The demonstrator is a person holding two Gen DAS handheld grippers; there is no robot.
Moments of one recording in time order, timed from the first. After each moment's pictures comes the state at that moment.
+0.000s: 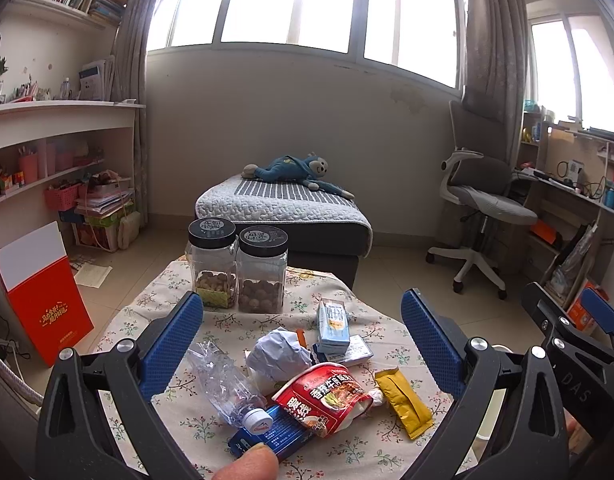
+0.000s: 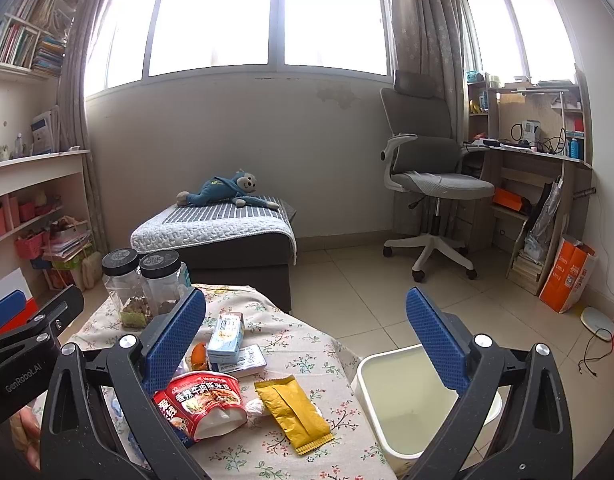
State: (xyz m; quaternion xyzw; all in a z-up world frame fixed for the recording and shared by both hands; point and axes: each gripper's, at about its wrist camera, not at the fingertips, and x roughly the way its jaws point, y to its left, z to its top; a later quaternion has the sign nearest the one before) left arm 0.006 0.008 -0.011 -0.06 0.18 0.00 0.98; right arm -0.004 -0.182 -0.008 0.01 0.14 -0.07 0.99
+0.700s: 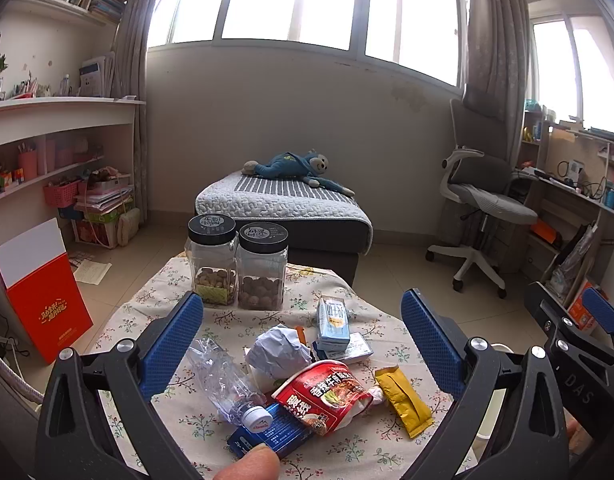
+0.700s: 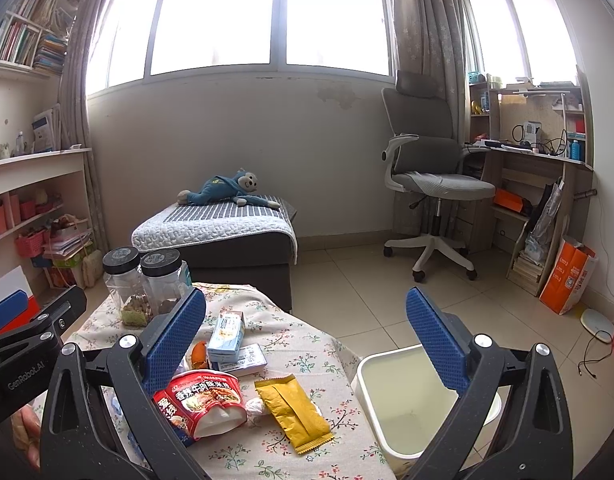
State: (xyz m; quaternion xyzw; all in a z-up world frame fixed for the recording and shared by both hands) left arm 0.006 0.006 -0.015 -0.06 0.18 0.00 0.98; right arm -0.004 -0.182 -0.008 0.01 0.14 -0.07 0.99
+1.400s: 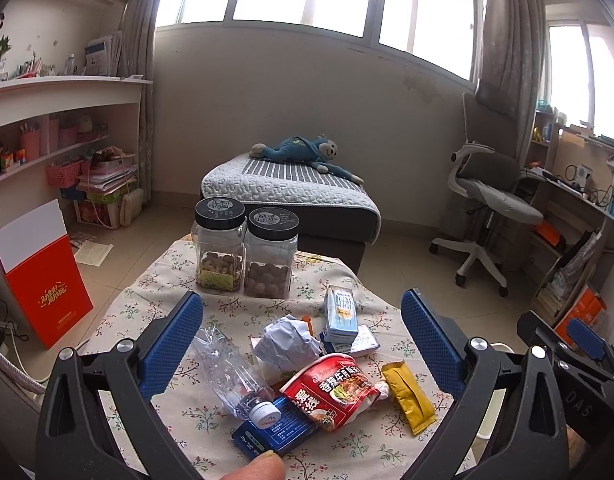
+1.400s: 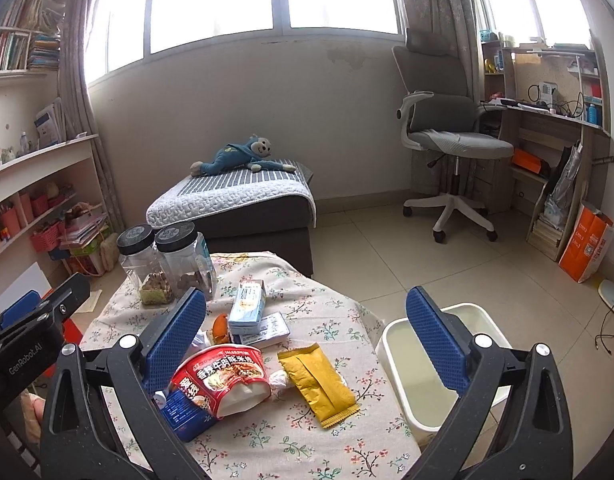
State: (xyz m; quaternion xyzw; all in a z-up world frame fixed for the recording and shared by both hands) left arm 0.021 0.032 -0.023 -0.09 0.22 0.01 0.97; right arm 0.020 -0.185 -0.021 0.06 0.25 -0.03 0.97
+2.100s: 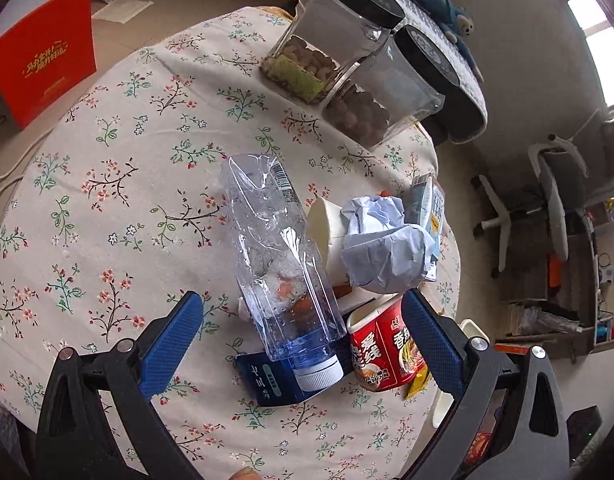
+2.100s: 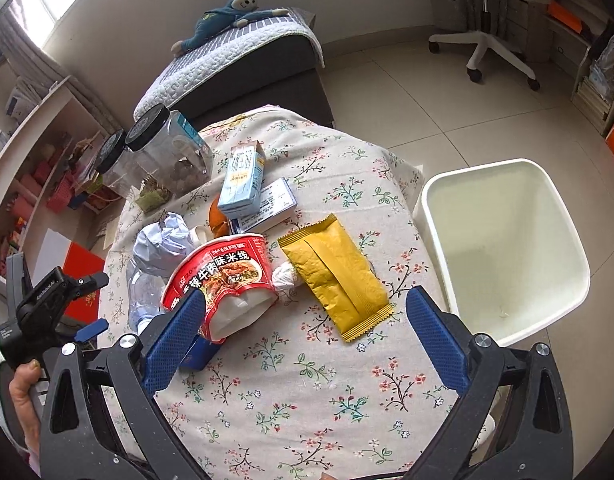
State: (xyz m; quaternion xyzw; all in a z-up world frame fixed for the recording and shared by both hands) left arm 0.121 0.135 -0.145 -0.33 0.53 0.04 0.78; right arm 0.092 -0.227 -0.106 0.18 0.49 0.04 0.85
